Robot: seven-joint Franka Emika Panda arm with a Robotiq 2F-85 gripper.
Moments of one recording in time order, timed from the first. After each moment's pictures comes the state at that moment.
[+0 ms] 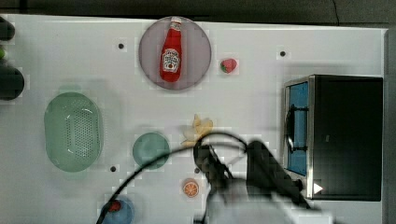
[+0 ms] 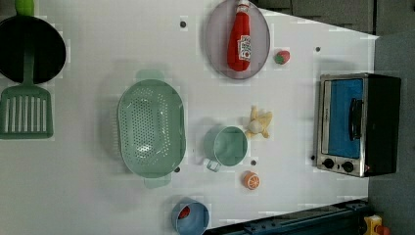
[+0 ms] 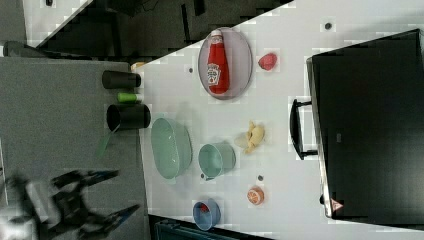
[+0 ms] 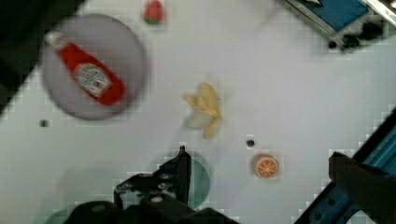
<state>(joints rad) -0.01 -0.50 -0.05 -2.08 -0.02 0.08 0.09</state>
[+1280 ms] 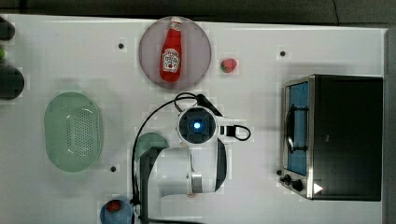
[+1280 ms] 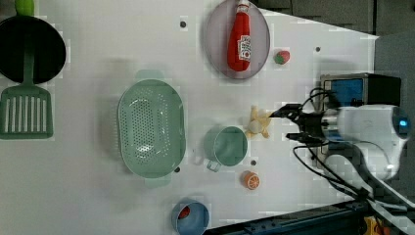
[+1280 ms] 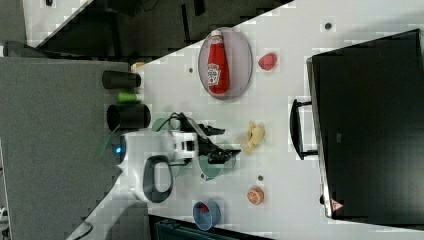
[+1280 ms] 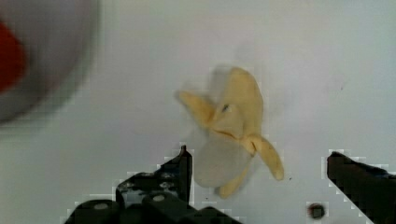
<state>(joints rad) 0.01 0.14 0.02 -2.44 -0.04 0.94 0.09</state>
